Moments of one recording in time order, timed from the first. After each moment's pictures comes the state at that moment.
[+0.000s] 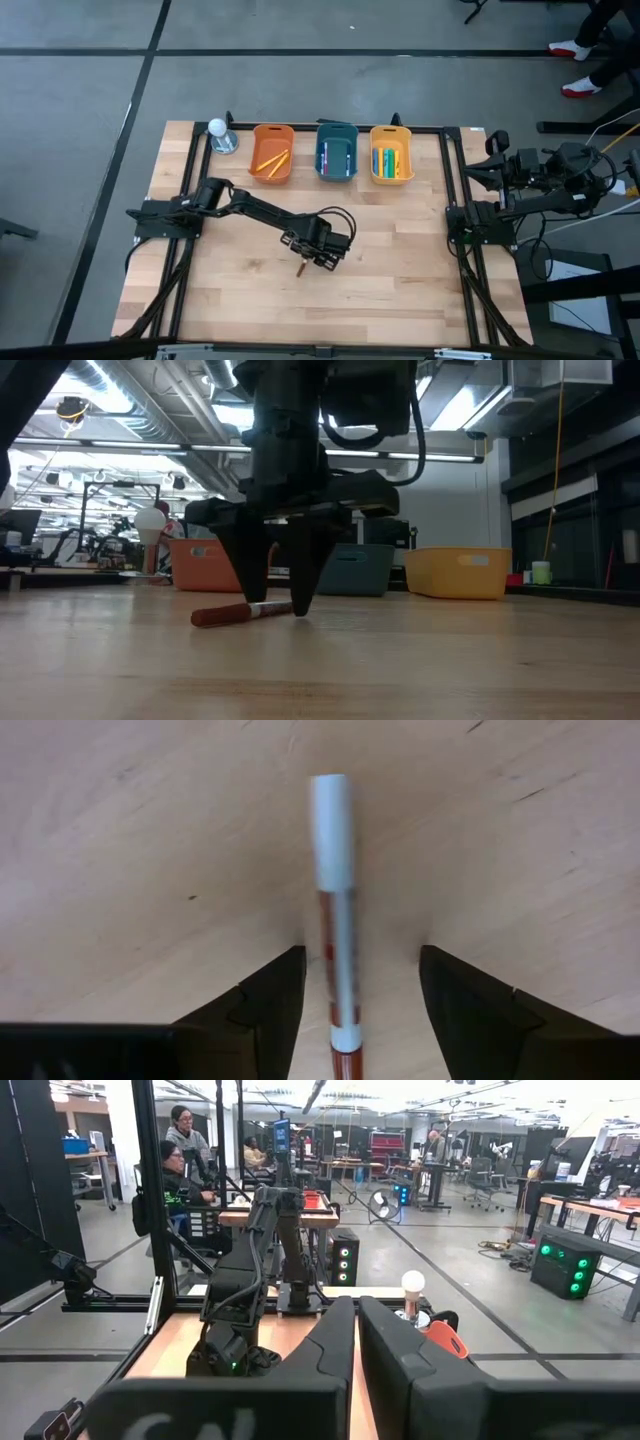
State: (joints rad) left arm -0.20 2.19 1.66 -0.96 0.04 -1.30; right arm 0.15 0.26 0.93 -0.63 0.22 -0.06
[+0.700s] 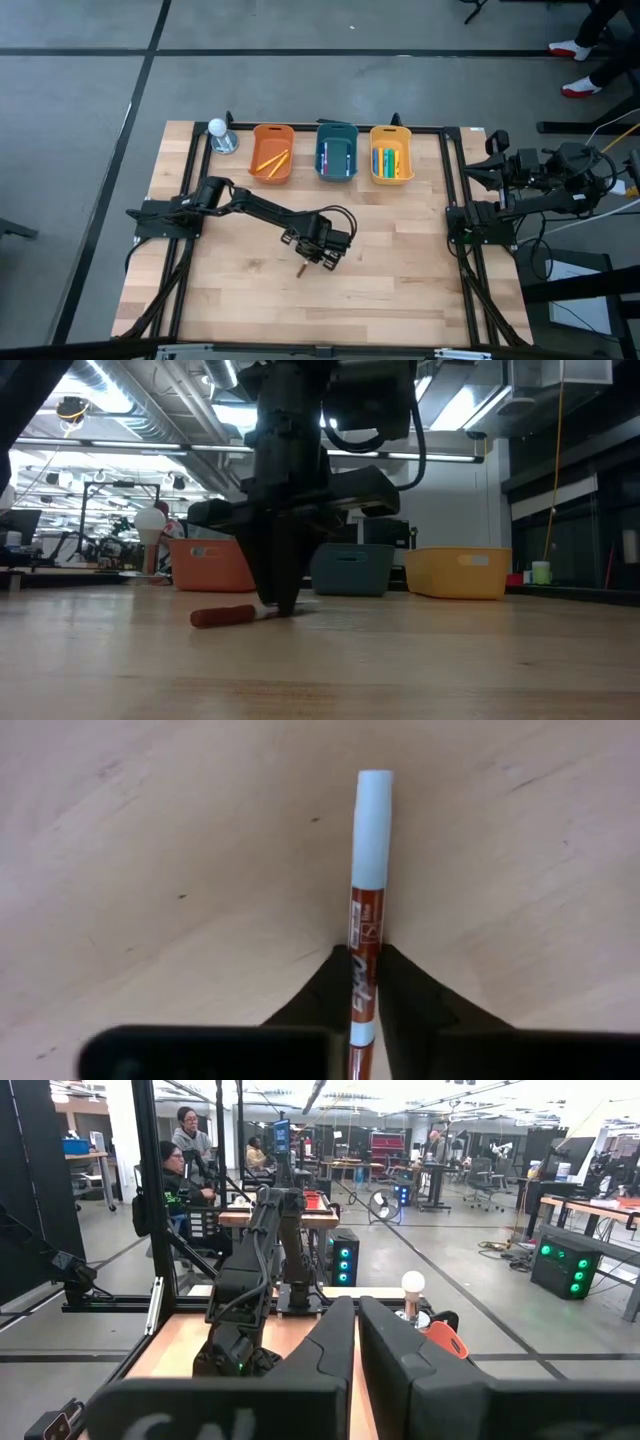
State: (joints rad) left arm -0.19 2.19 1.66 -0.95 0.09 -1.26; right arm 0.15 0.26 0.93 -0.63 0.22 -0.06
